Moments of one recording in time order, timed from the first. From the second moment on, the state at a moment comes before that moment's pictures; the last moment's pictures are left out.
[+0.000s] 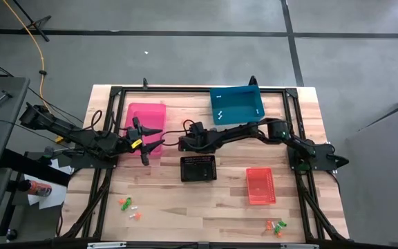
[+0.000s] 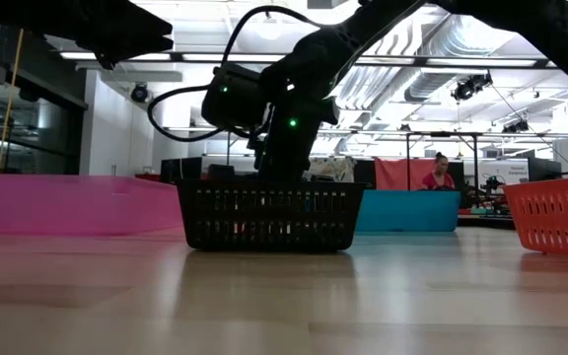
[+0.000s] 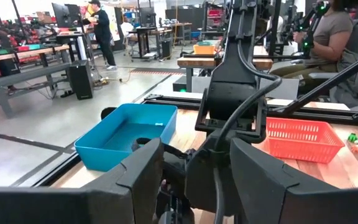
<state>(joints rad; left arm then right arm) -0.33 0.70 0.32 0.33 -0.66 0.00 -0.03 2.34 1.67 -0.54 0.67 1.14</state>
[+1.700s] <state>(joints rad) -0.33 0.70 0.33 0.35 -0.66 -0.10 -0.06 2.34 1.67 -0.58 0.67 0.94</state>
